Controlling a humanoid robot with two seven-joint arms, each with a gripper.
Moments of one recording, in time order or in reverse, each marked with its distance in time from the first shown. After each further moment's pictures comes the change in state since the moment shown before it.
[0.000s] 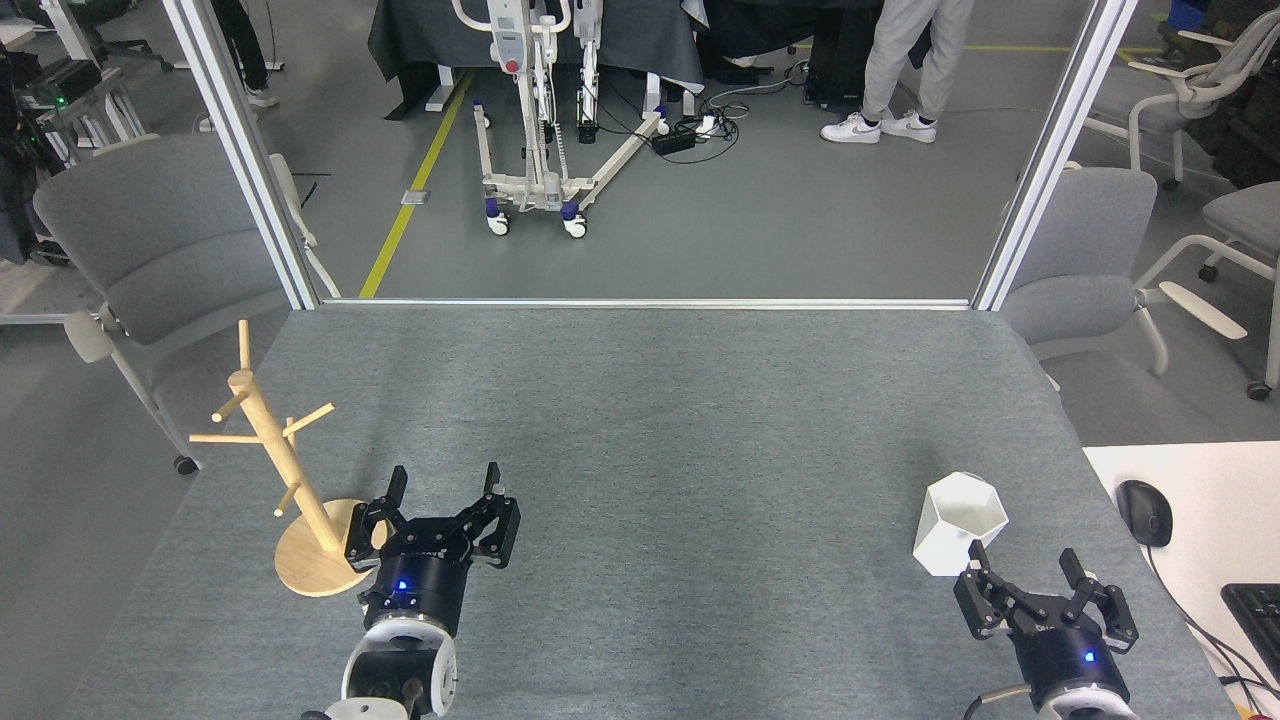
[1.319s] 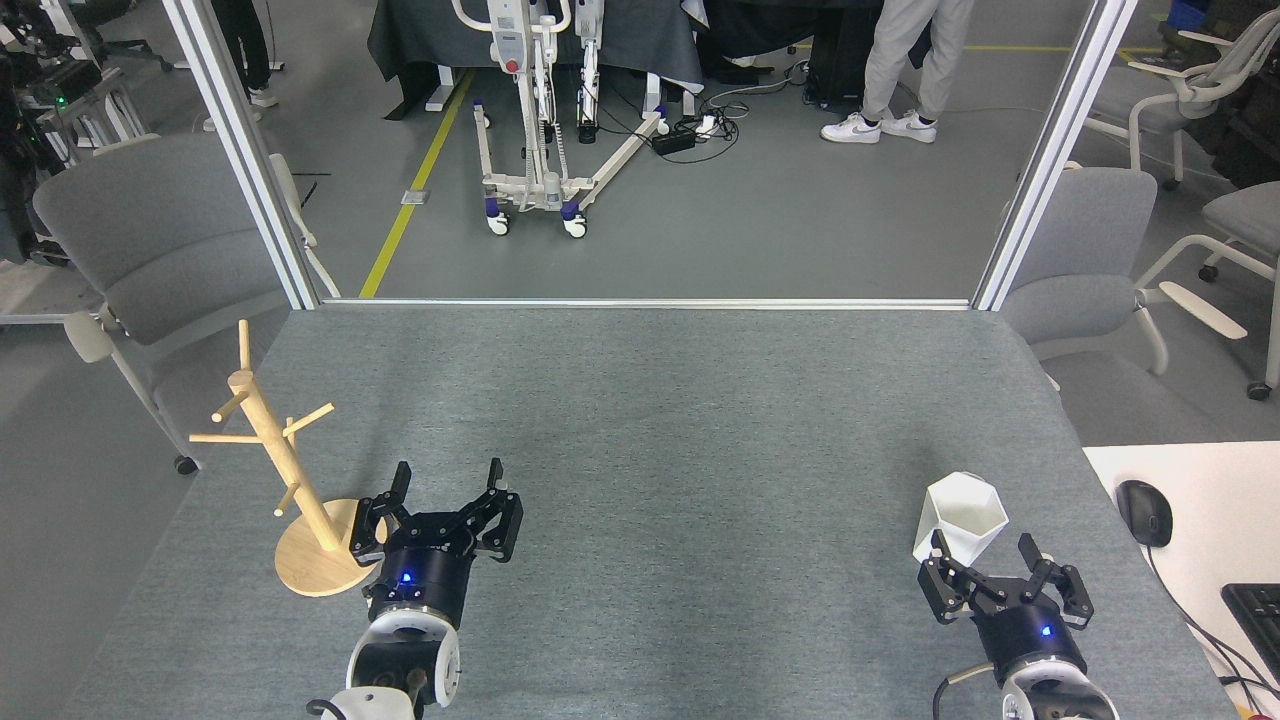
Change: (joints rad) left arm -0.025 0.000 0.000 0.035 -0.001 0.003 0.000; right arm -0.073 -0.013 0.101 0.099 0.007 0.046 0.006
